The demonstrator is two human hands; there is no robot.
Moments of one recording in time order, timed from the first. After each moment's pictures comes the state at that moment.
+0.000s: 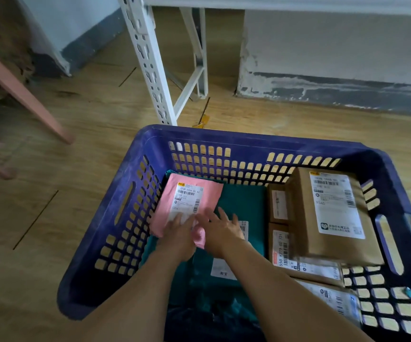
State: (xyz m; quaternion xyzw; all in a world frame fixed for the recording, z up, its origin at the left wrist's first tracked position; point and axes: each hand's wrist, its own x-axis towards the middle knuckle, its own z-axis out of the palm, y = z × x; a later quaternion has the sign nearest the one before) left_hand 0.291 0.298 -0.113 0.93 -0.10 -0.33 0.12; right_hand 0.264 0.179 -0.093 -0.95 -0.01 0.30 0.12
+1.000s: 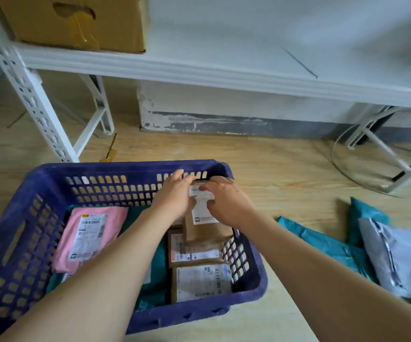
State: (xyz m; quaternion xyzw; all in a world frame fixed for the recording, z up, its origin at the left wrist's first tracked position) left_hand 0.241 0.112 0.049 0.91 -0.33 -0.15 0.21; right_hand 0.147 0.013 0.080 -0.97 0.17 0.04 0.16
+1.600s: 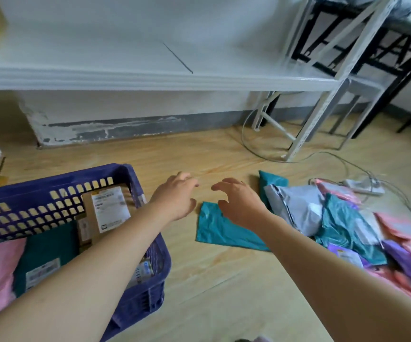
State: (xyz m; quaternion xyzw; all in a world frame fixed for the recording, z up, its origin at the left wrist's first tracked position) left_hand 0.094 -0.012 0.102 0.80 -0.56 -0.16 0.14; right_hand -0.046 -0.089 0.122 -0.92 0.36 -0.01 0.13
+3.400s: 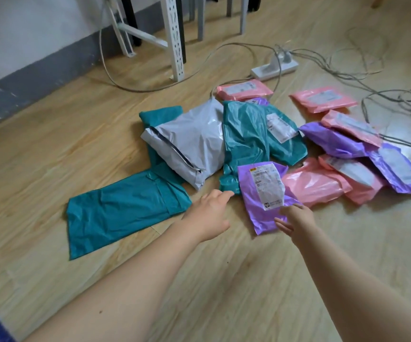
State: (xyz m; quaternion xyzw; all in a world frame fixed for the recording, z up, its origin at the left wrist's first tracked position) left_hand -0.255 -0.254 -0.074 0.59 -0.75 -0.29 -0.04; right_hand -0.456 -0.274 -0.128 -0.11 0.74 -0.37 0.54
